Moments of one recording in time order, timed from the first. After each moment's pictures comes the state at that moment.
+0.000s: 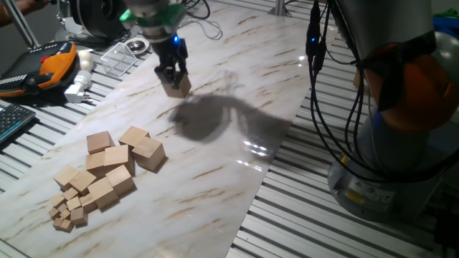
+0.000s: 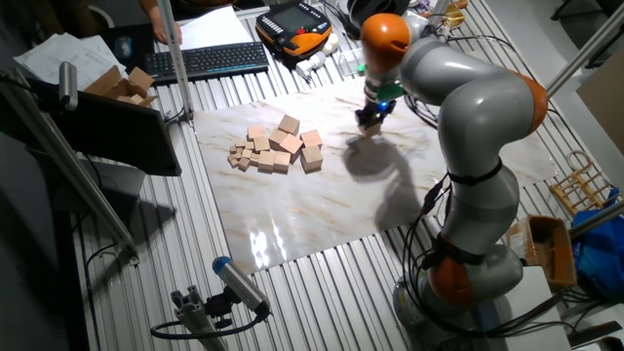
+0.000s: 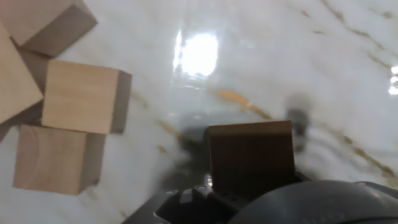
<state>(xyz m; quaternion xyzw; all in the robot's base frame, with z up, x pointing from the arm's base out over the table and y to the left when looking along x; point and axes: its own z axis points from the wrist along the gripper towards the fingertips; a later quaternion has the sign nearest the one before) 0.576 -0.051 0.136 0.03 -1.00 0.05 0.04</state>
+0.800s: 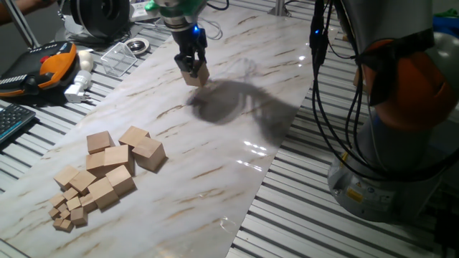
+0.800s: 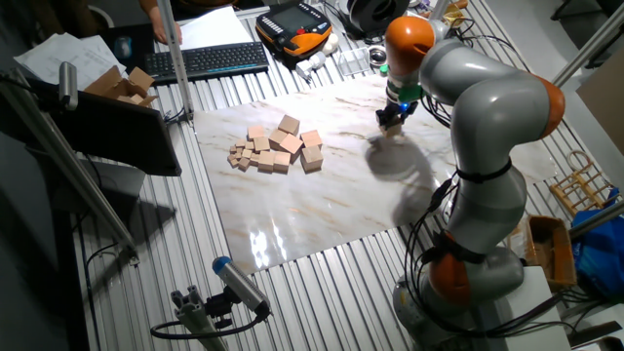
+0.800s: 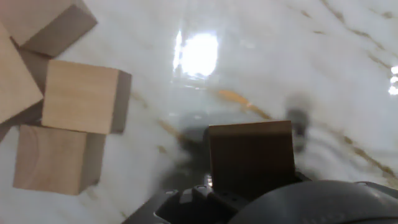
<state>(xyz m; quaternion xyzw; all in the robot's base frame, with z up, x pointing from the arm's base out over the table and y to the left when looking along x) 0.555 -0.108 0.125 0.00 -1.00 0.06 0.05</state>
